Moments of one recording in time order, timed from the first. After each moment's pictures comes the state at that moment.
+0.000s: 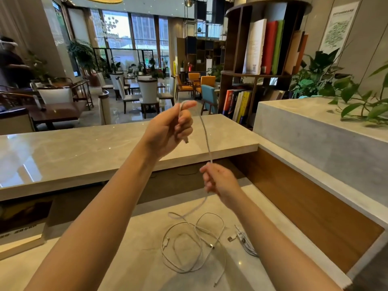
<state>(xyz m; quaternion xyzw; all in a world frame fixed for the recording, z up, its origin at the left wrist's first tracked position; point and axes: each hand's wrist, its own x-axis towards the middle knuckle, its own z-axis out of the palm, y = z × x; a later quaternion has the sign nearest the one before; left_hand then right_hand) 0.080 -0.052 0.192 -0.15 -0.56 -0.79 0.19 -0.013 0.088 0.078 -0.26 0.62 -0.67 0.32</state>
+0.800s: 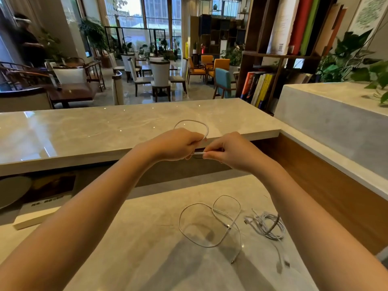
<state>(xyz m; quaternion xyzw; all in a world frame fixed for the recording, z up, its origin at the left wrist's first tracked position) 0.130 -0.064 0.151 0.09 -0.99 -0.08 0.07 0.028 0.077 0.144 -0.58 0.77 -0.25 0.05</state>
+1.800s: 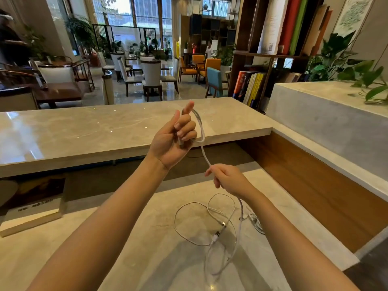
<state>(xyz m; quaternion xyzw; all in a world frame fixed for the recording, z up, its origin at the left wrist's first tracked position) 0.117 -0.062 0.121 -0.17 -0.29 -0.93 0.14 0.008 0.083 0.045 -0.45 0.78 -0.39 0.18</state>
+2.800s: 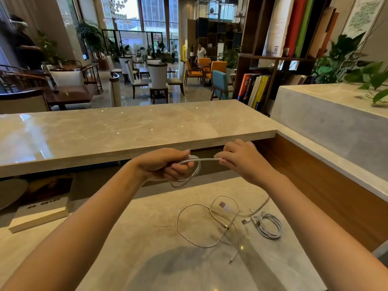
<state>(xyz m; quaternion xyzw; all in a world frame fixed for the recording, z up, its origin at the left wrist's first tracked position) 0.152 -0.089 0.105 -0.01 -0.63 -0.76 -0.16 -0.019 0.097 0.094 -0.63 0.76 -0.08 -0.17</state>
